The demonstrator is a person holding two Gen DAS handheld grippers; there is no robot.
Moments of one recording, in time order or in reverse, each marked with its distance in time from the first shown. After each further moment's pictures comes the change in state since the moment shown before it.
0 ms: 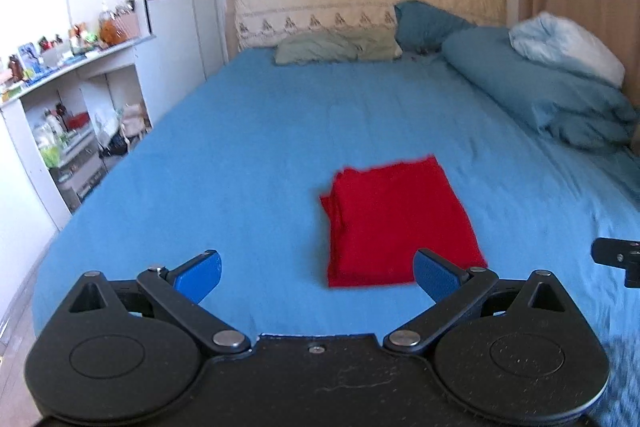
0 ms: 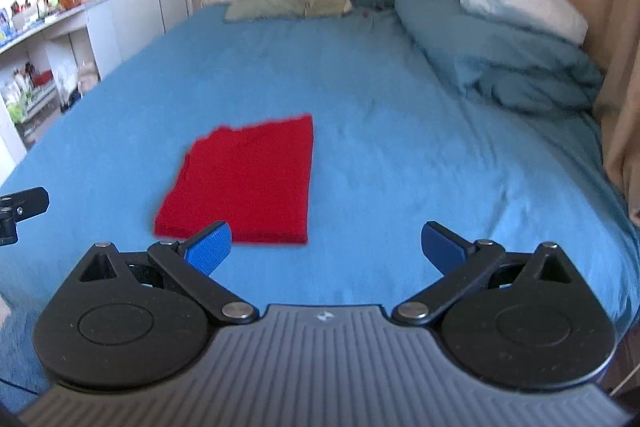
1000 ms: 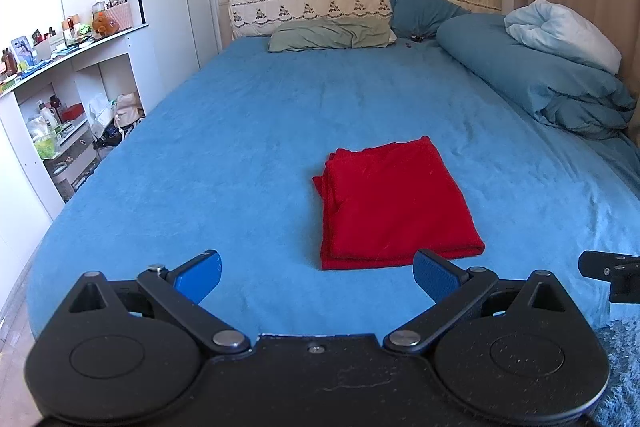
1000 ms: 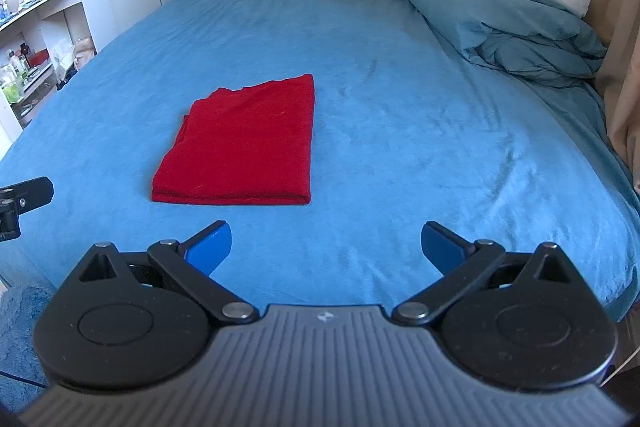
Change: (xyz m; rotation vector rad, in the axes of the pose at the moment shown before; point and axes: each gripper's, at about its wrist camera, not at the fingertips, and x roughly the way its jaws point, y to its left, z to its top) left arm 0.001 -0.004 -0.013 -0.001 0.014 -0.009; right arm 0.007 0.003 -0.019 0.011 0.056 -0.006
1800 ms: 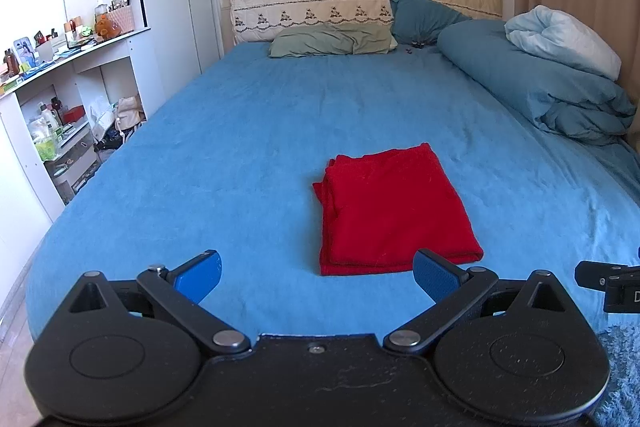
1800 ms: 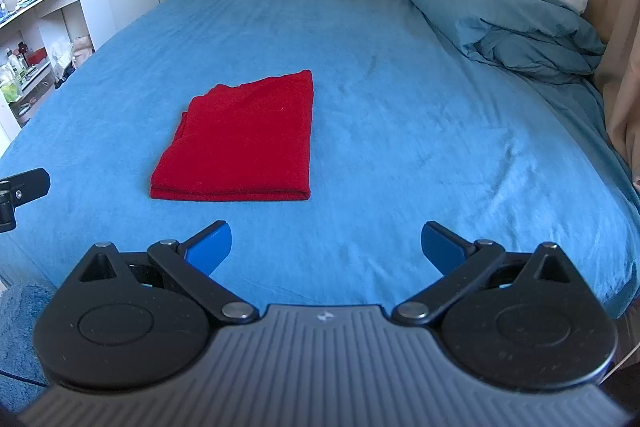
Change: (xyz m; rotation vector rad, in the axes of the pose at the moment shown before) left arm -0.003 0.003 0.001 -0.004 -0.018 -0.002; right arm 0.001 -0.005 -0.001 -0.003 0.006 0.000
